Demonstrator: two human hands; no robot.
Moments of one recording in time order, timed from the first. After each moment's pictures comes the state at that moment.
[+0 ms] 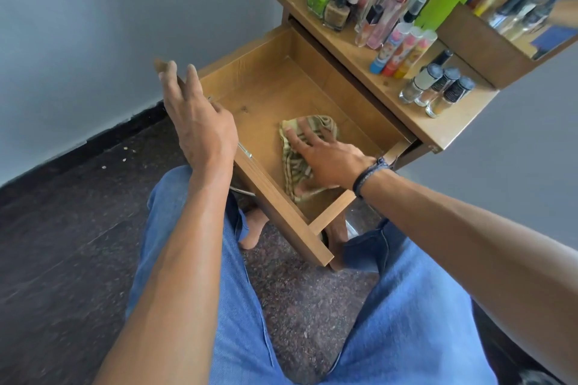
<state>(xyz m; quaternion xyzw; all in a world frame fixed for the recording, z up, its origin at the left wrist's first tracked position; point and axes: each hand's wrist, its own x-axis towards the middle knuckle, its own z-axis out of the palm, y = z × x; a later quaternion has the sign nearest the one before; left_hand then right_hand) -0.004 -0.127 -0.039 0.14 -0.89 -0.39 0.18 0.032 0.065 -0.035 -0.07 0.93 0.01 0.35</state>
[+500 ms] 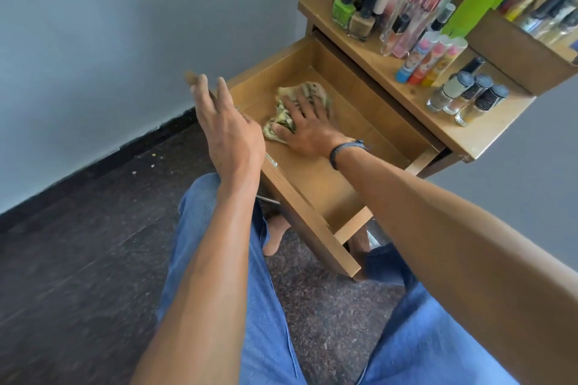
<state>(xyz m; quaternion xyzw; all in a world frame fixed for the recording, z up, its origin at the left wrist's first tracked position) 0.000 -0.127 -0.034 0.13 -0.91 -0.36 0.17 -0.048 0.021 -0.076 -0.04 0.97 -0.09 0.22</state>
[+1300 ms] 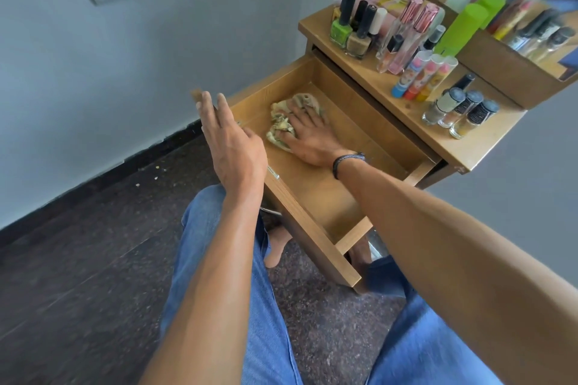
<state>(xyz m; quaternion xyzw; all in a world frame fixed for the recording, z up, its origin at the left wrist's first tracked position) 0.000 -0.125 -0.037 0.14 -0.89 -0.40 0.18 -0.054 0.029 -0.081 -0.08 0.97 -0.13 0.17</state>
